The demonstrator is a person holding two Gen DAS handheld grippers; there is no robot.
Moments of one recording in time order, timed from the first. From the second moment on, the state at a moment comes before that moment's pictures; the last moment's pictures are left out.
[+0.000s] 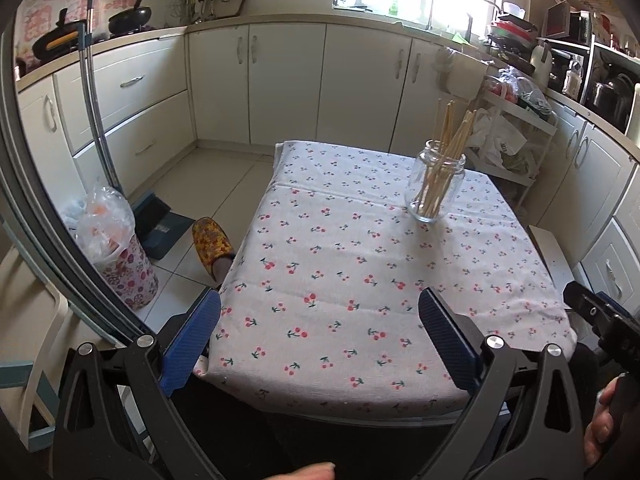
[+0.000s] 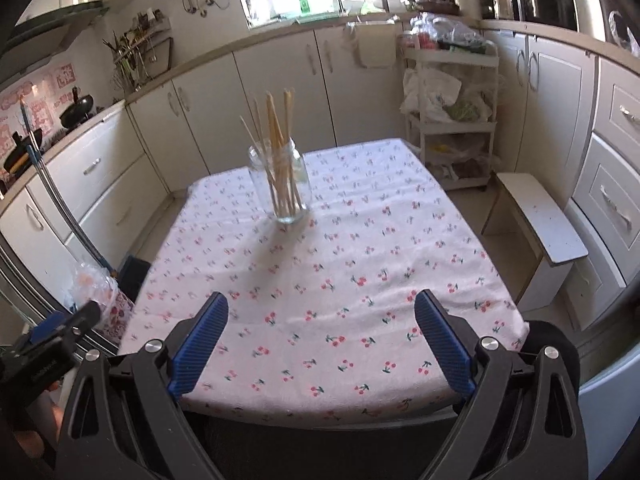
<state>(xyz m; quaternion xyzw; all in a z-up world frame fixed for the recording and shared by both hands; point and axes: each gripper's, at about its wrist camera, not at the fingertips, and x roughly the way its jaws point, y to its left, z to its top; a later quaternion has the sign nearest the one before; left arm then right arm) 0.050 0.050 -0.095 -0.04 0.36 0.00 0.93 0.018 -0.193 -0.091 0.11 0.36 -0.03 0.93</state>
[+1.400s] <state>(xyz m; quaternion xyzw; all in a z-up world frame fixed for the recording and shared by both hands) -0.074 0.032 0.036 -0.04 0.26 -0.02 0.97 -0.124 -0.158 0.035 0.12 0.23 0.00 0.96</state>
